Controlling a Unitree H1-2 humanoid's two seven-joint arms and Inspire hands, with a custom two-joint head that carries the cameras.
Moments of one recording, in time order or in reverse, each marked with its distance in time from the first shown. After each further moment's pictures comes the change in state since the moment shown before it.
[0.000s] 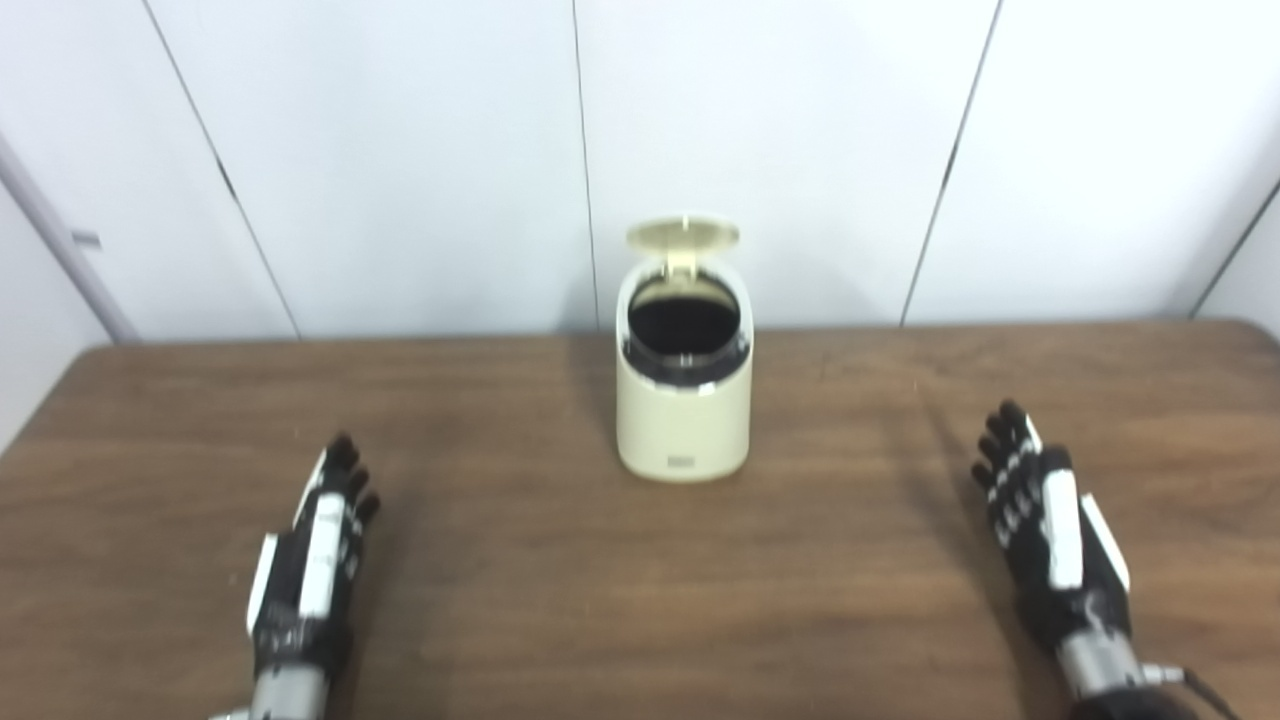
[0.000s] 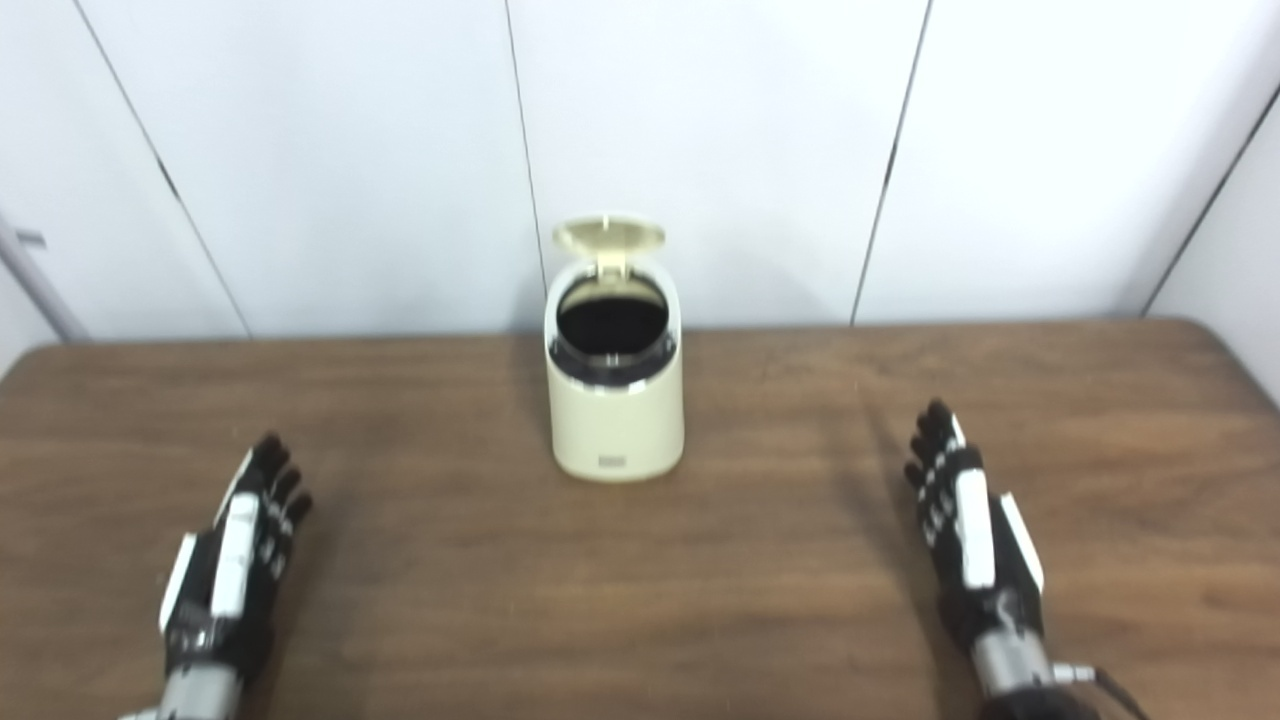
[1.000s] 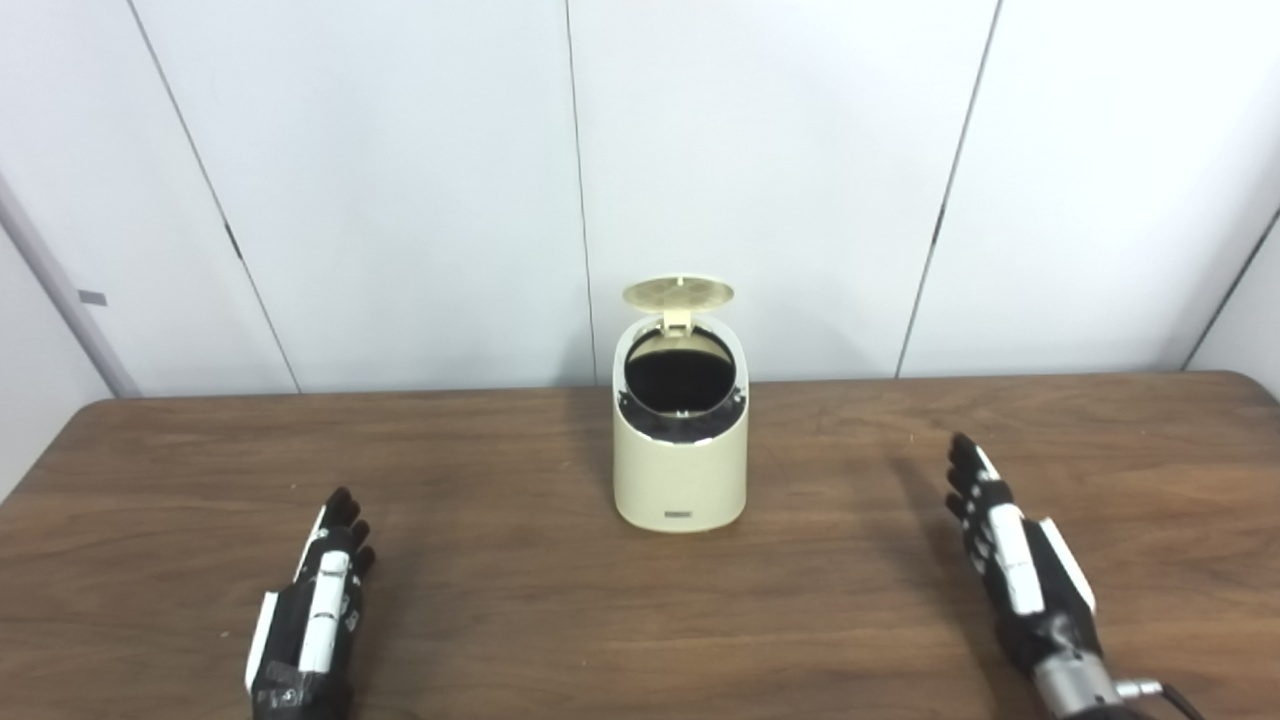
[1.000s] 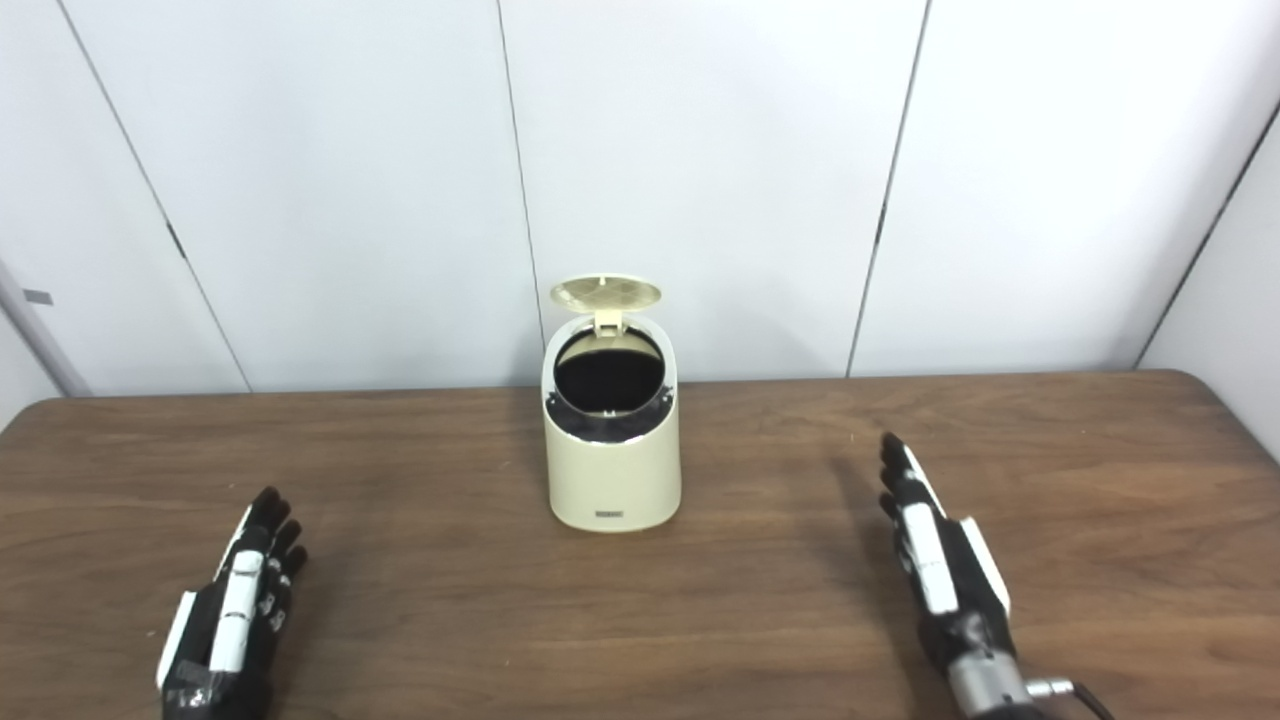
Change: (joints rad) left arm 0.004 -0.005 -0.011 0.006 -0.008 -0.018 0.002; right arm -0.114 -0.027 0.065 0.039 -0.186 -0.015 -0.021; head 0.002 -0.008
